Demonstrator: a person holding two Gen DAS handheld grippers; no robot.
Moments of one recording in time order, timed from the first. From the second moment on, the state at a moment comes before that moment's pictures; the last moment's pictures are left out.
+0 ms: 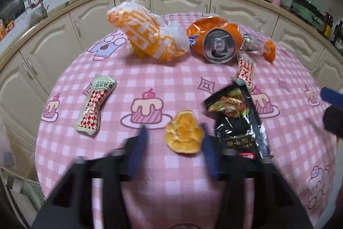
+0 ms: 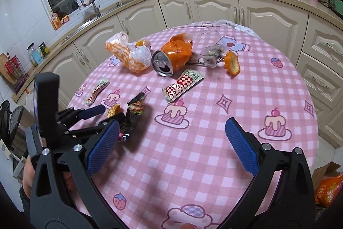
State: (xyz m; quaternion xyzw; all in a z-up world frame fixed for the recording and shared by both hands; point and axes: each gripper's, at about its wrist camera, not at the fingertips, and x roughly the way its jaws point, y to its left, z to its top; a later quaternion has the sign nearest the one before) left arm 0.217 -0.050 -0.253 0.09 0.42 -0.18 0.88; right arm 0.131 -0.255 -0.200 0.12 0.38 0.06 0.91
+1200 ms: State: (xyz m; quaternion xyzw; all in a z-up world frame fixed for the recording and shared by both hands) left arm 0.170 -0.045 -0.219 0.07 0.38 -0.19 0.90; right arm 0.126 -0.266 -0.200 0.12 0.37 0.11 0.91
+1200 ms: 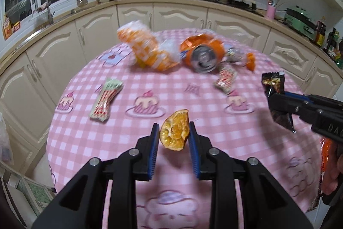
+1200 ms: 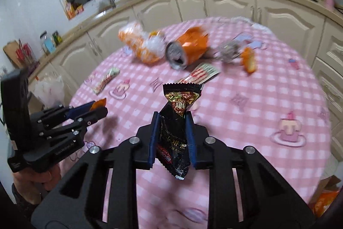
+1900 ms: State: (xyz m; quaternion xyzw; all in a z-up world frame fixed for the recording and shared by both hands) left arm 0.095 -0.282 -0.172 0.07 0.32 -0.44 0.84; right arm -0.030 -0.531 -0.178 0.24 0.28 -0.10 0.93
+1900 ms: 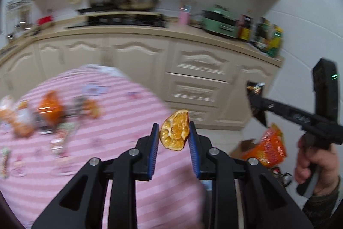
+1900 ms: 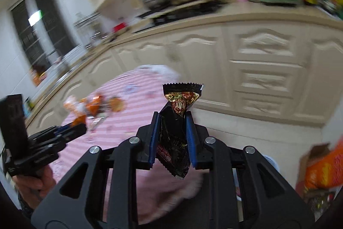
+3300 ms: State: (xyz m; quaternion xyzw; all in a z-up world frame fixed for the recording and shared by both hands) left arm 0.062 -0.504 -0.314 0.14 0.45 -0.45 0.76; right arm -0.078 -0.683 -0.335 0.41 0.35 -0.24 0.81
